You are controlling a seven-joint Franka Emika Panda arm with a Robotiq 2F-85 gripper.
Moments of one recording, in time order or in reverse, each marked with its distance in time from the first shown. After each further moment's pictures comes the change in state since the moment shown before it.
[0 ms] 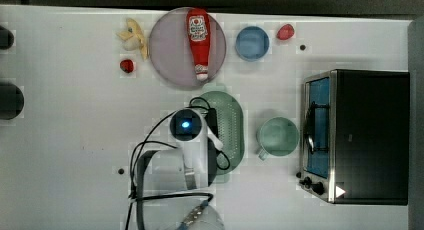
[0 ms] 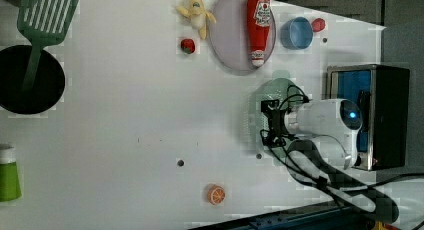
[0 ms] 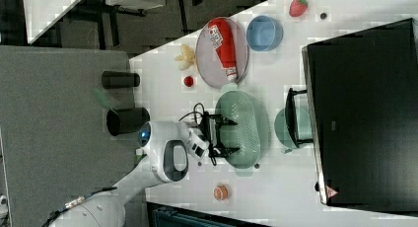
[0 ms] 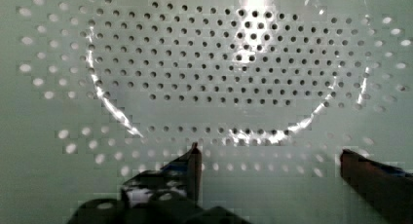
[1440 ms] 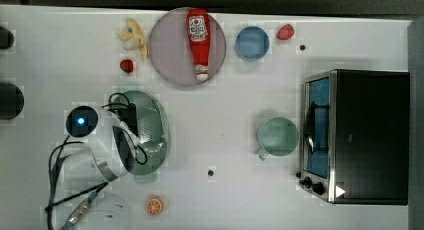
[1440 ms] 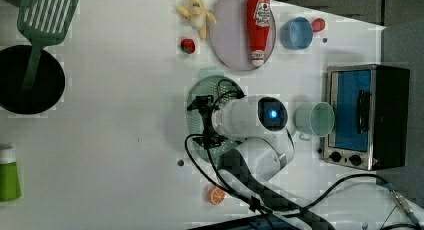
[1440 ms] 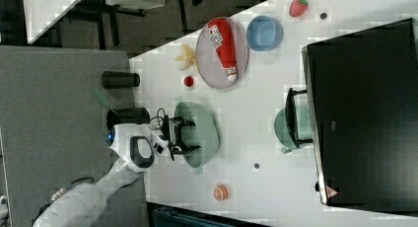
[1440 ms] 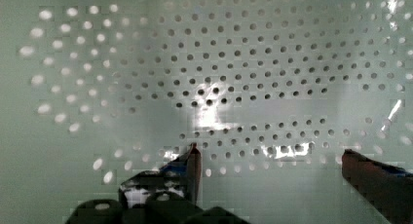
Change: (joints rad) arm 0.367 0.180 0.030 0.301 0.109 -0.081 0.288
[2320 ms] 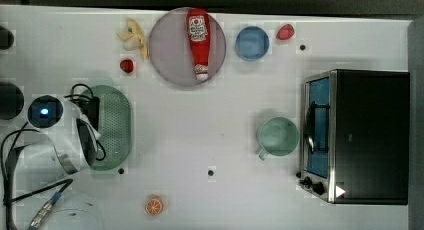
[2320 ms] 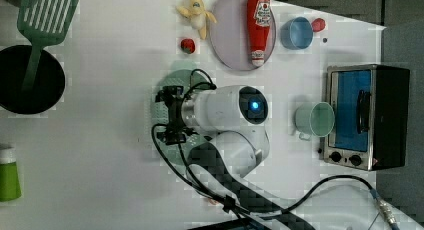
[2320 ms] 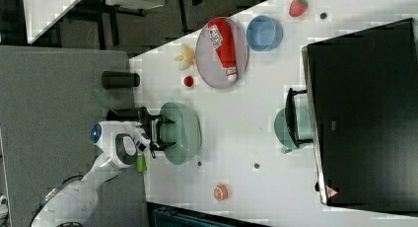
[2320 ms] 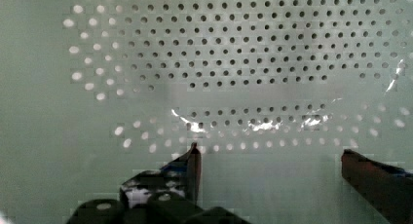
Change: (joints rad) arm 0.093 0.092 0.031 0.221 0.195 -0.030 0.049
